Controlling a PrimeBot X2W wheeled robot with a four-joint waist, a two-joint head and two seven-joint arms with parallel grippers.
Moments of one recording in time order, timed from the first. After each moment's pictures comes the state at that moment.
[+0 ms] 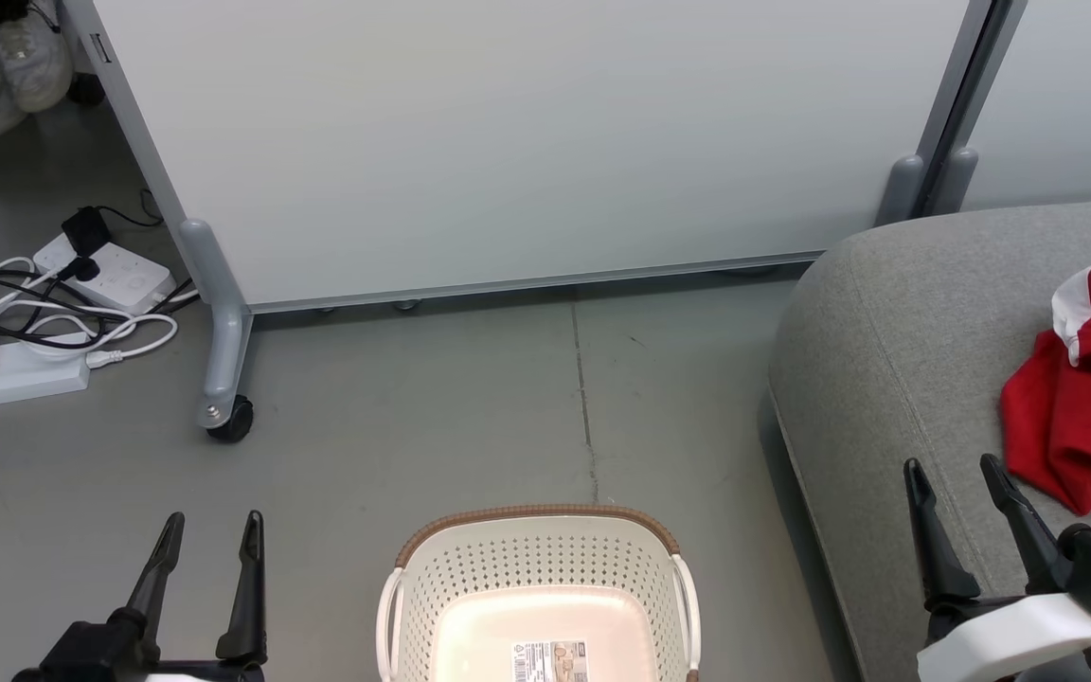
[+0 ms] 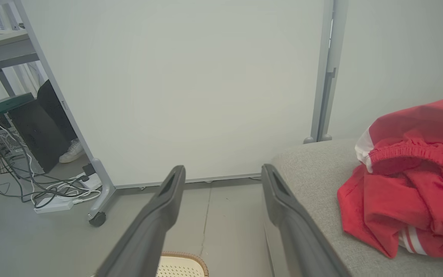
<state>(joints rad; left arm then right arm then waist) 0.11 0.19 -0.08 0.11 -0.31 0.02 -0.26 0.07 -0.06 -0.01 -0.05 0.22 0.13 -0.02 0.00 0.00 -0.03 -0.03</state>
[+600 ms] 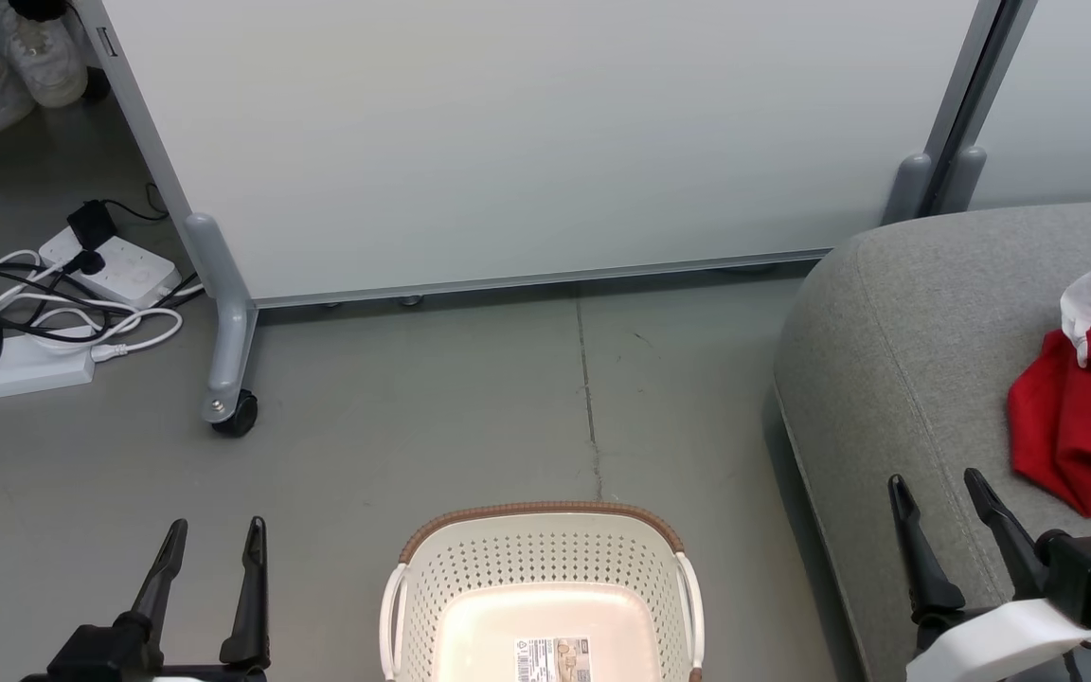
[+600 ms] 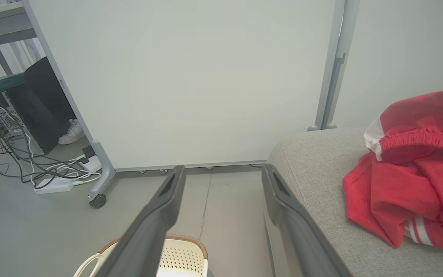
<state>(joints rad) 0.12 0.17 -0.06 0.13 -0.28 0.01 -0.26 0.08 -0.06 0.01 -0.03 0.19 0.13 0.01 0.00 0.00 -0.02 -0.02</state>
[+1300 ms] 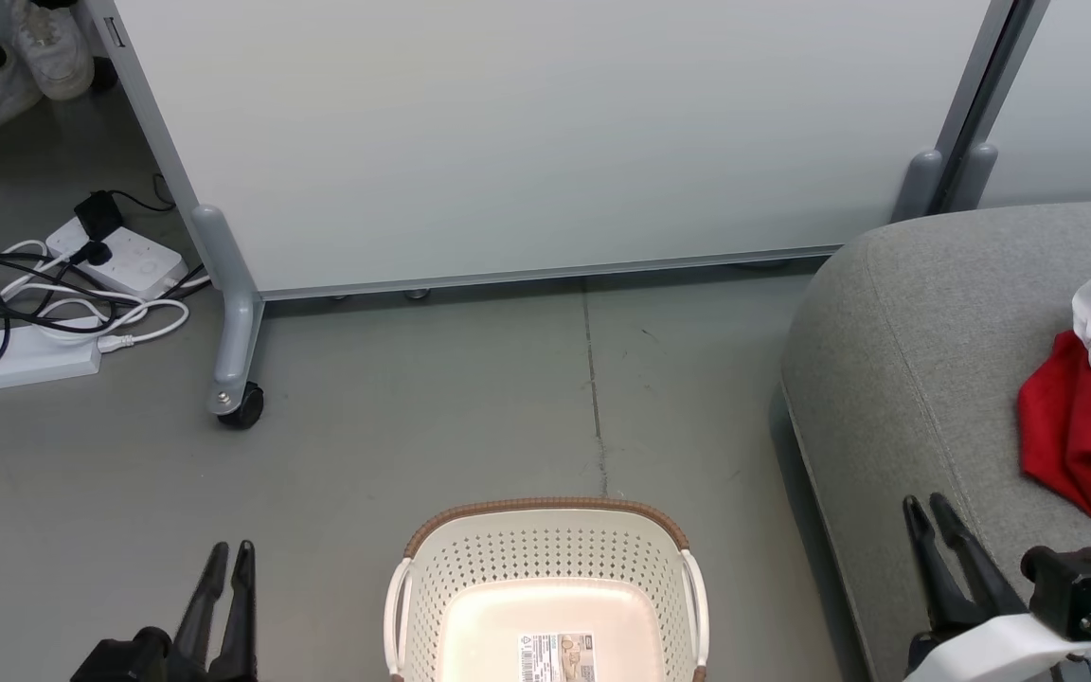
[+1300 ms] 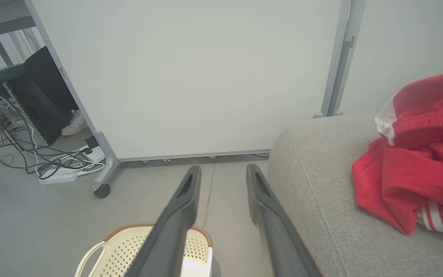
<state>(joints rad) 0.12 0.13 -0.05 0.17 -0.28 0.01 -0.26 0.08 -0.06 0.02 0.00 0.19 0.13 0.01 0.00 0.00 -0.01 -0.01</state>
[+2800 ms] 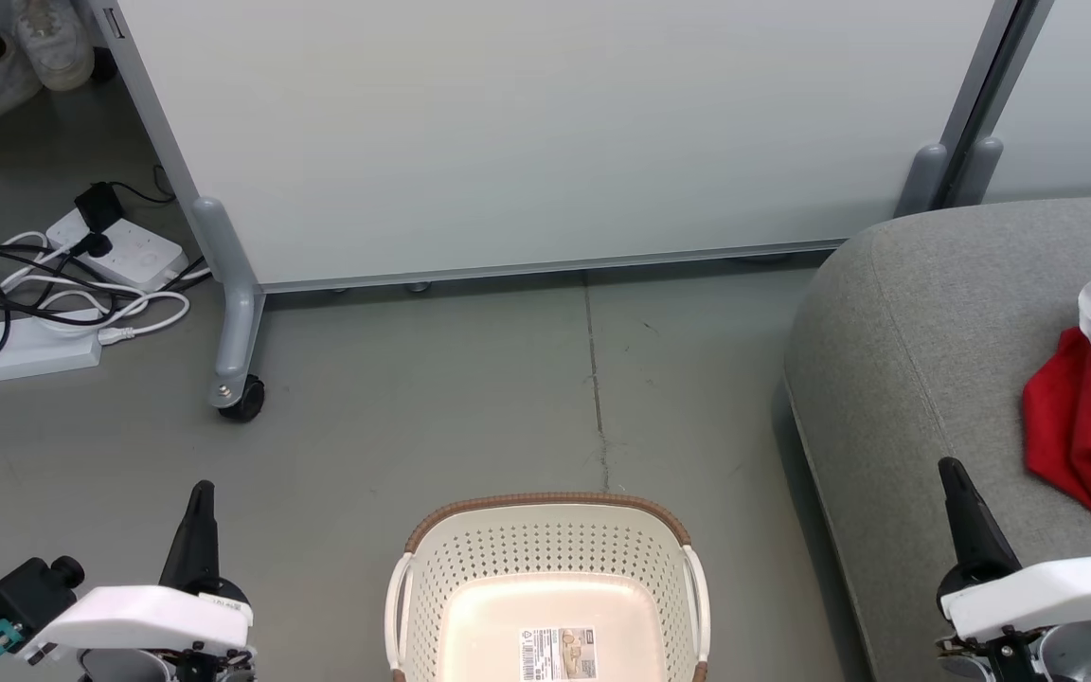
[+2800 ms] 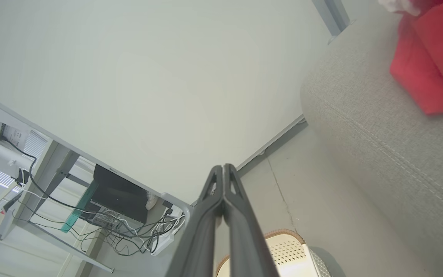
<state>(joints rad) -0.06 0.08 0.05 0.31 -0.90 -0.05 -0.04 -0.04 -0.05 -0.03 0.18 0.87 0.13 0.02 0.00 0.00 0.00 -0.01</state>
